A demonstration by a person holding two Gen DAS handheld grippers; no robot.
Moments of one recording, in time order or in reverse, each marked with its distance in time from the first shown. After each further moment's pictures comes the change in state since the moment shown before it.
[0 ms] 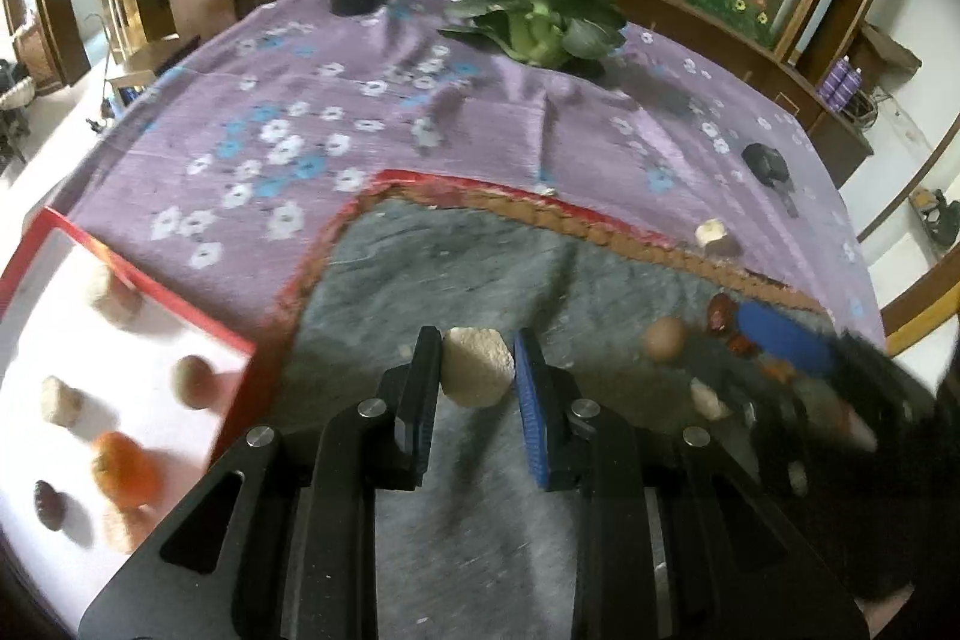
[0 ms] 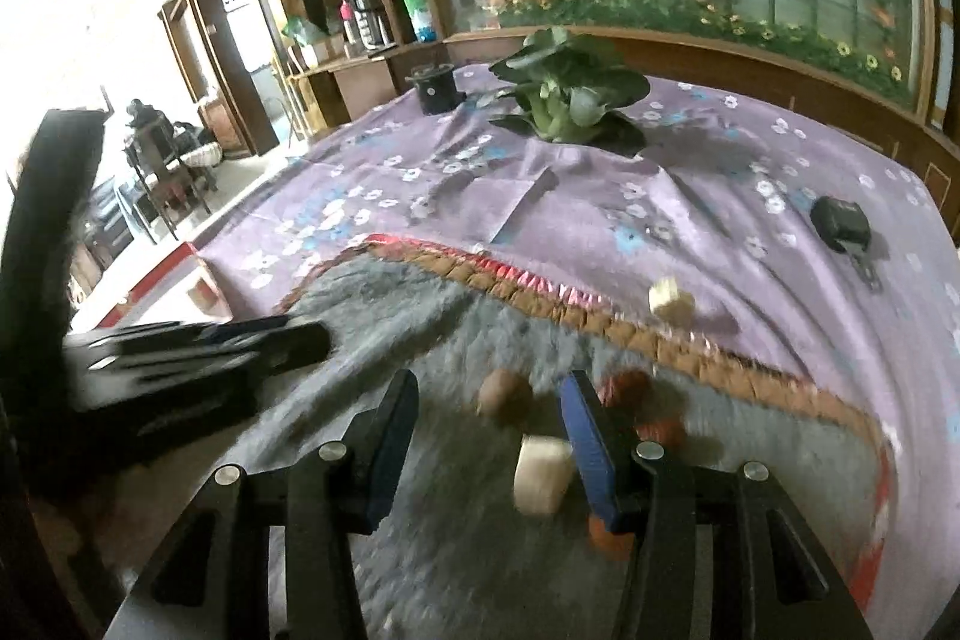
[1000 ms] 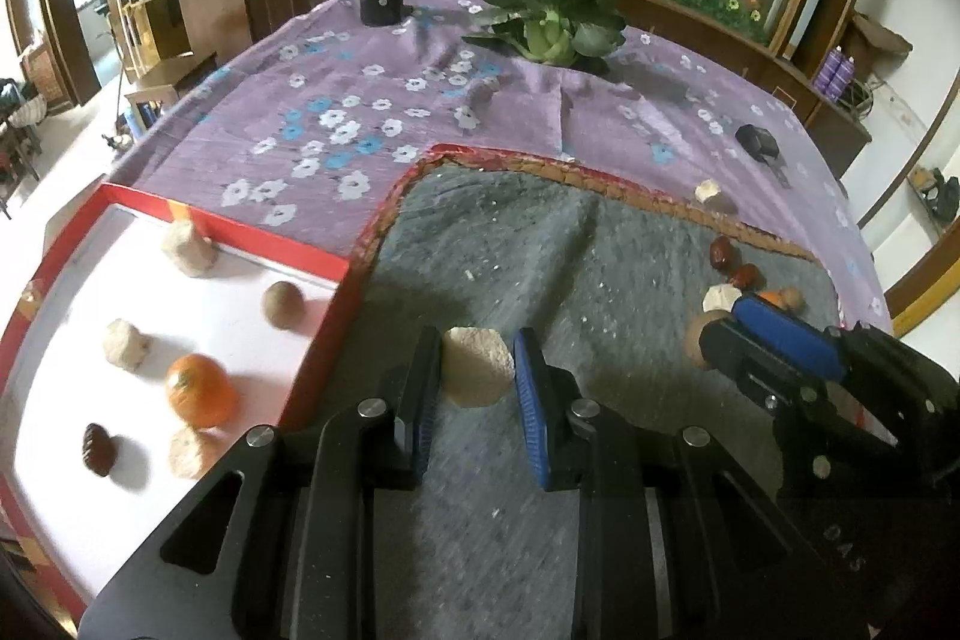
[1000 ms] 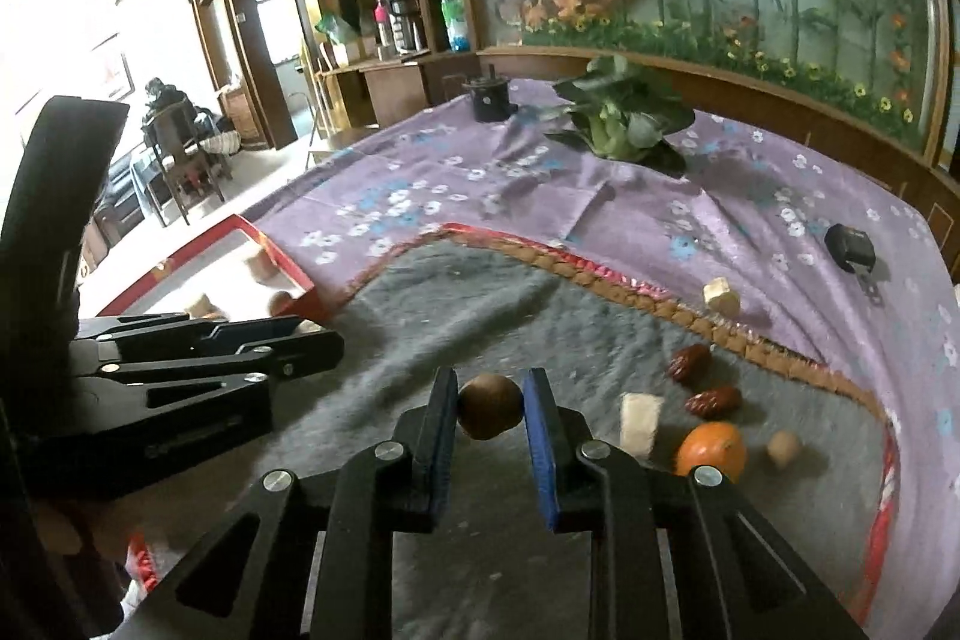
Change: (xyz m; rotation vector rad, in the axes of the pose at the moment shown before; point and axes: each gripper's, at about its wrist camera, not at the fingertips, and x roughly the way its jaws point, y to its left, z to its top) left arm -0.041 0.020 -0.039 0.030 -0.041 0.028; right arm -0.034 0.062 -0.026 -0.073 -0.051 0.003
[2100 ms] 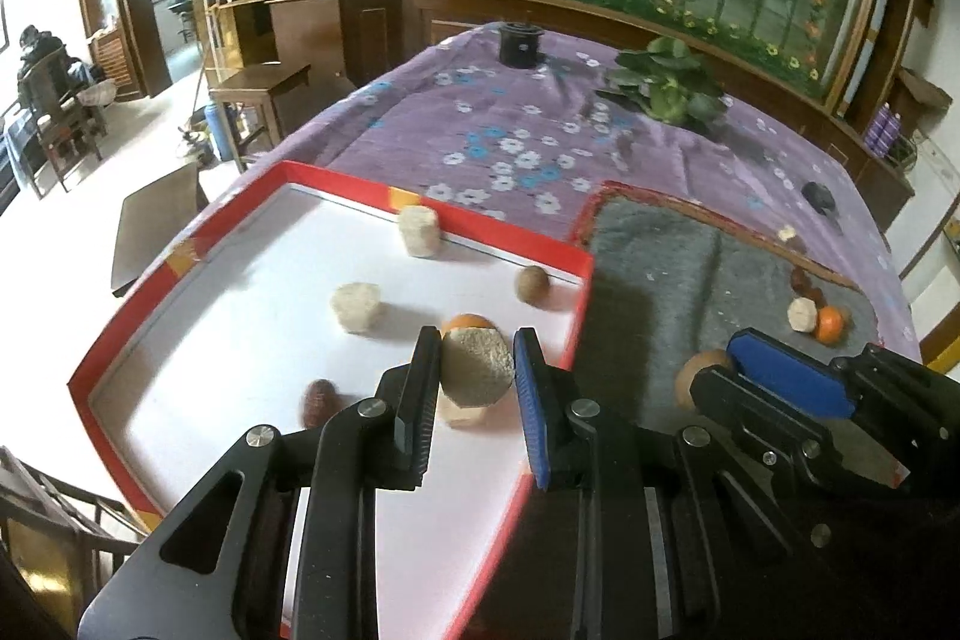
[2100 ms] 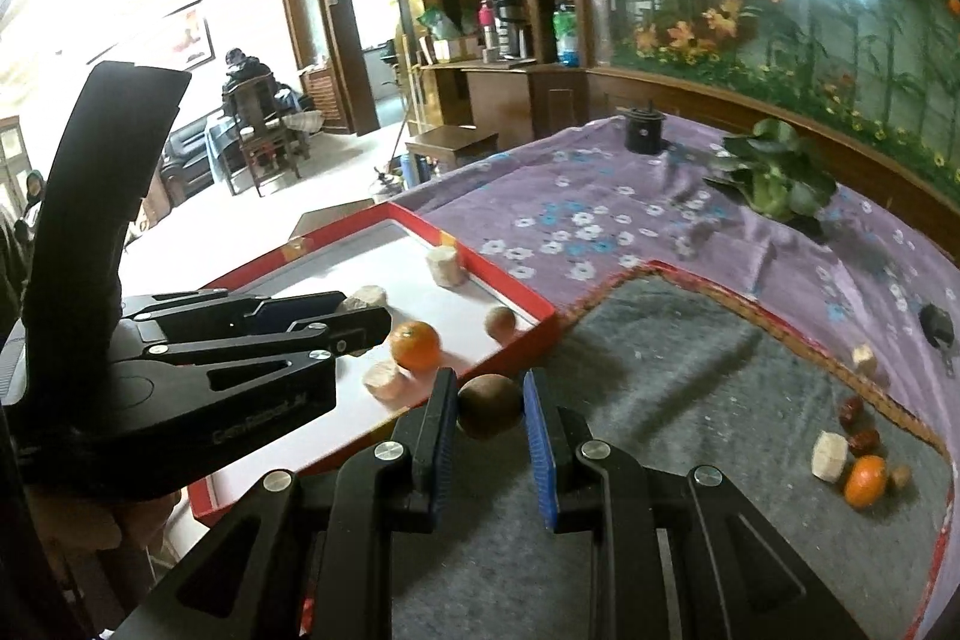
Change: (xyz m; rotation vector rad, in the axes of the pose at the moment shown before) left arm -0.065 0.105 -0.031 -0.101 -0.100 0.128; right arm -0.002 0.129 0.010 -0.149 -0.011 0.150
